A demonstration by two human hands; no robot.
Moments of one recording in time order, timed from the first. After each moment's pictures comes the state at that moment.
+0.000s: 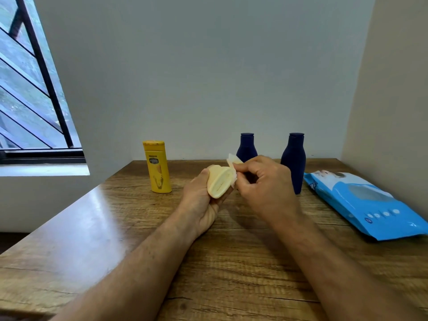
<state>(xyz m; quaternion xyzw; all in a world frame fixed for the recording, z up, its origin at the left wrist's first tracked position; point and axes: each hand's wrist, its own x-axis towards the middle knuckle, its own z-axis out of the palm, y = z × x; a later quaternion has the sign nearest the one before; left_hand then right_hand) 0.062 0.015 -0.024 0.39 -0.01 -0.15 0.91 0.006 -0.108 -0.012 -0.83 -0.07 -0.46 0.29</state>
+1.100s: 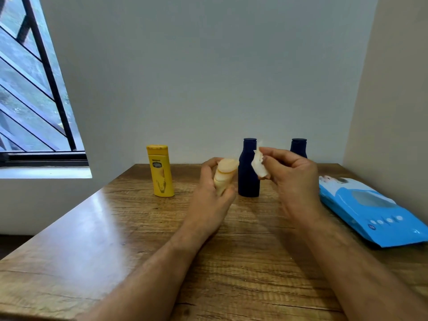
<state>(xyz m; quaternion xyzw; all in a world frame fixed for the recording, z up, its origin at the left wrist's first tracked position) 0.051 0.025 -0.032 0.76 -0.29 0.16 0.56 0.003 -0.129 0.007 -0.65 -0.01 -0.38 0.65</state>
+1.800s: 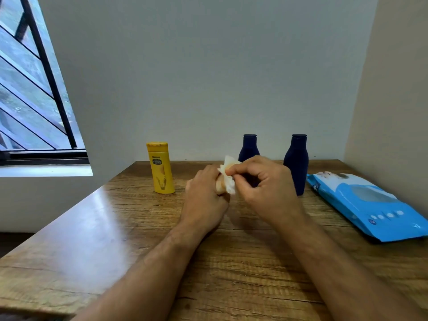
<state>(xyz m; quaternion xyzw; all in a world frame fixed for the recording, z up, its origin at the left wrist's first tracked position) 0.061 0.025 -0.037 0.83 -0.28 0.26 0.42 -0.002 -0.105 -0.009 -0.82 -0.13 -0.44 0.34</state>
